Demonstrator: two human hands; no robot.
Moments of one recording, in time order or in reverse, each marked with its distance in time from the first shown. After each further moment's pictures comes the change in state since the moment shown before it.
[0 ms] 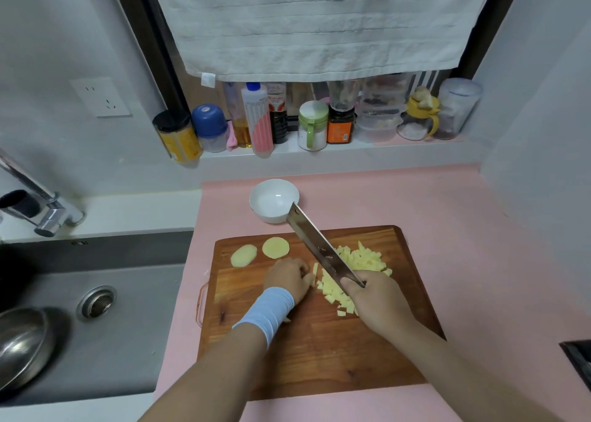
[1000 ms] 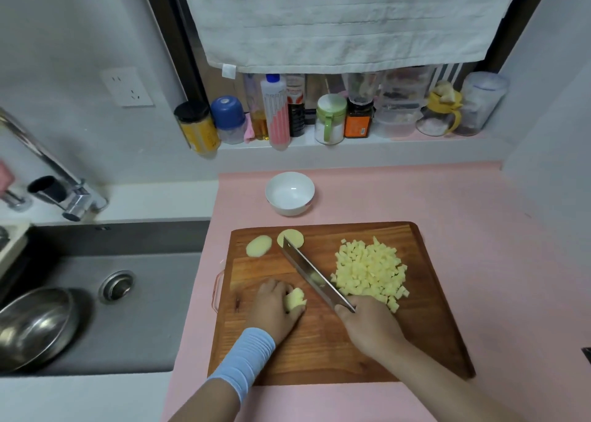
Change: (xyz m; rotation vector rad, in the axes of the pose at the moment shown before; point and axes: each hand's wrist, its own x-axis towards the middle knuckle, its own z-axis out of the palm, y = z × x) left_hand -0.073 -0.071 0.025 -0.050 0.154 0.054; right_hand -0.025 0.002 0.044 -0.154 -0.176 0.078
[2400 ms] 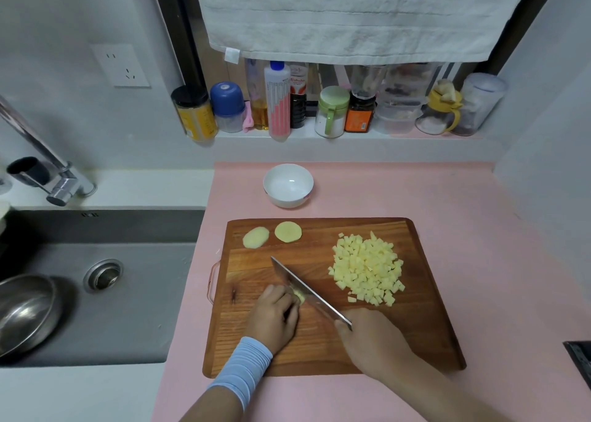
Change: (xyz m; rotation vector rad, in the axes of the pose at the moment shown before) left_hand -0.021 -0.014 0.025 -0.141 0.280 0.411; right_hand -0.033 -0.002 0.006 -0.261 -0.046 -0.060
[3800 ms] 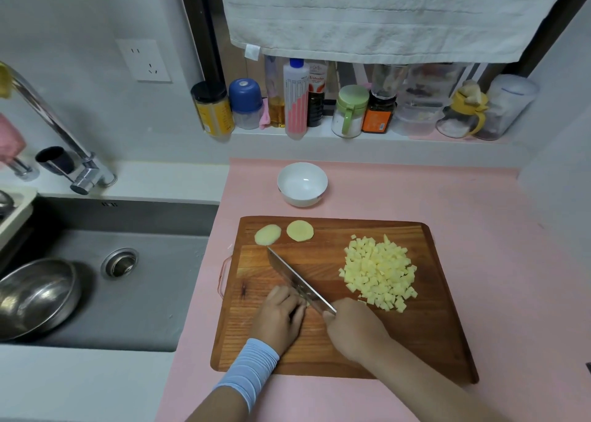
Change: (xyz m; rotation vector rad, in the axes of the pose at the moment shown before) left_hand -0.007 0.000 0.001 0.003 0.058 -0.056; right_hand 0.028 -0.030 0.008 0.052 -0.094 -0.002
